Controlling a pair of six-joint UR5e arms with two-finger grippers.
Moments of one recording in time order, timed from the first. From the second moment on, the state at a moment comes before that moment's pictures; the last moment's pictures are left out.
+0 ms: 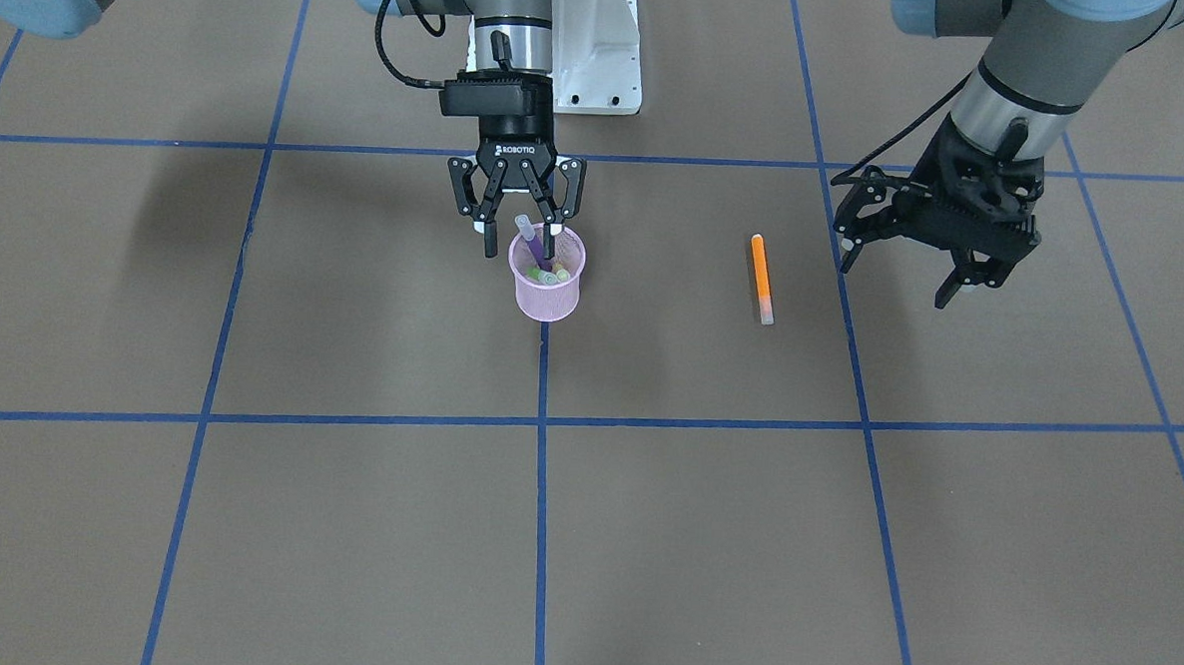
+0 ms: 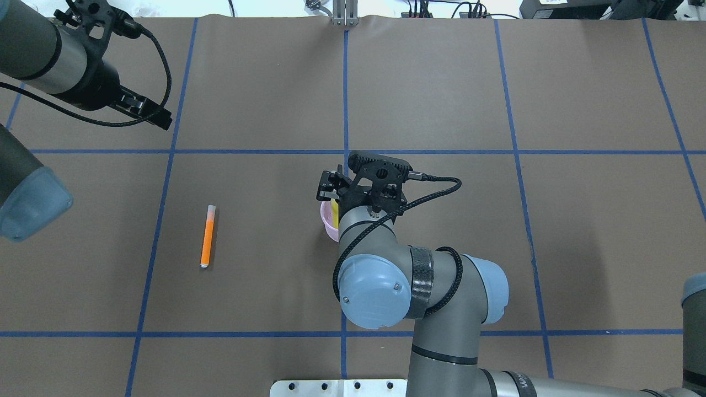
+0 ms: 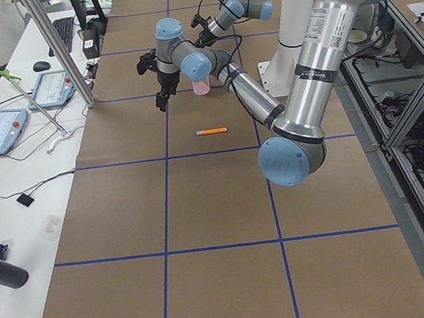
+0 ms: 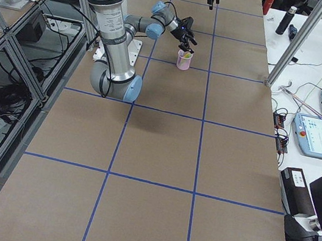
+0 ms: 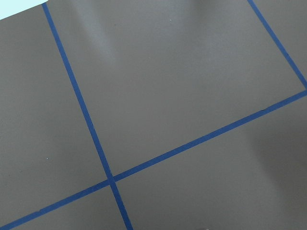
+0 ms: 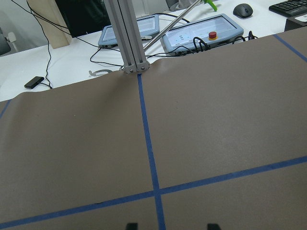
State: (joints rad) left arm -0.95 -1.96 -1.99 -1.56 -2.05 -0.52; right arm 0.26 -0.91 1.81 -1.50 0.91 1.56
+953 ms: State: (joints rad) left arm -0.75 -1.94 -1.99 -1.59 -1.98 -0.81; right arm 0.72 -0.92 1.85 -1.63 1.73 1.31
